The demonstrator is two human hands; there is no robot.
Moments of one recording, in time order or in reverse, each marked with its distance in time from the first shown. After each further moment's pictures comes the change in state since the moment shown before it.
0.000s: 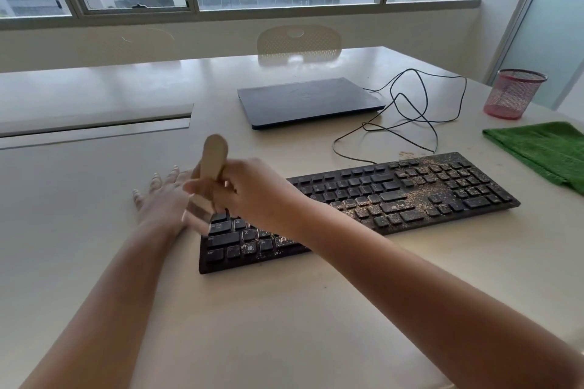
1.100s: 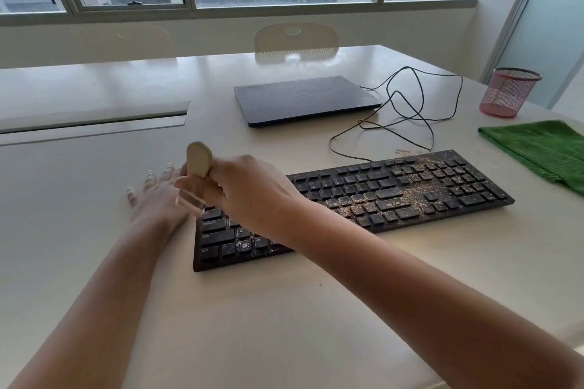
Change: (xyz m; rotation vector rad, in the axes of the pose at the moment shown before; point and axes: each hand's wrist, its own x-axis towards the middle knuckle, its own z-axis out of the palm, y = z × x) left_hand -0.006 0.003 -0.005 0.039 -0.007 -0.001; right_hand -0.005 -0.004 0.000 -0.182 0.032 -0.027
